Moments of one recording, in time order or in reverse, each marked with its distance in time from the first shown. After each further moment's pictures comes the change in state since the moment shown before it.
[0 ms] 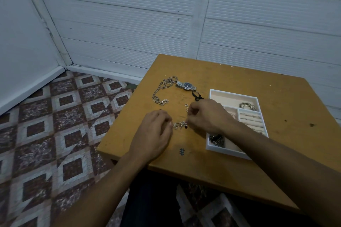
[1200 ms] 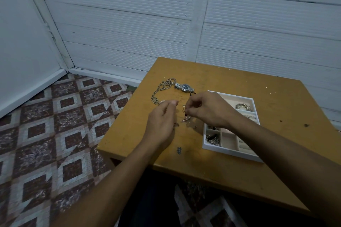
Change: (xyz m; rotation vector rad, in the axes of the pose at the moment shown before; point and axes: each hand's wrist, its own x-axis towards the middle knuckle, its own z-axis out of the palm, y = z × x) left_hand 0.026 0.052 -0.006 -0.553 0.056 -0.355; right_hand -0.015 -0.011 -0.034 0.308 0.033 -0.068
